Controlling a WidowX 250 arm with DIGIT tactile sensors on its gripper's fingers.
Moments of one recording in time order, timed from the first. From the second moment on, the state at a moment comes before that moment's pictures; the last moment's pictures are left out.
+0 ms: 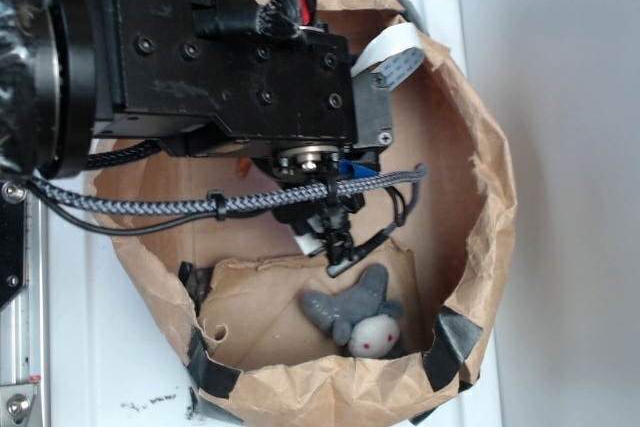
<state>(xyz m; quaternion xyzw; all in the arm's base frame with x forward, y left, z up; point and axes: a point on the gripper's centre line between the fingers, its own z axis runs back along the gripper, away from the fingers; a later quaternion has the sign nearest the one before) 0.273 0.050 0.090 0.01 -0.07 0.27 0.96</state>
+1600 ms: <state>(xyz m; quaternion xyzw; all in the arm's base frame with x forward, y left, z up) 0.272 0.093 0.045 0.06 -0.13 0.41 0.90</state>
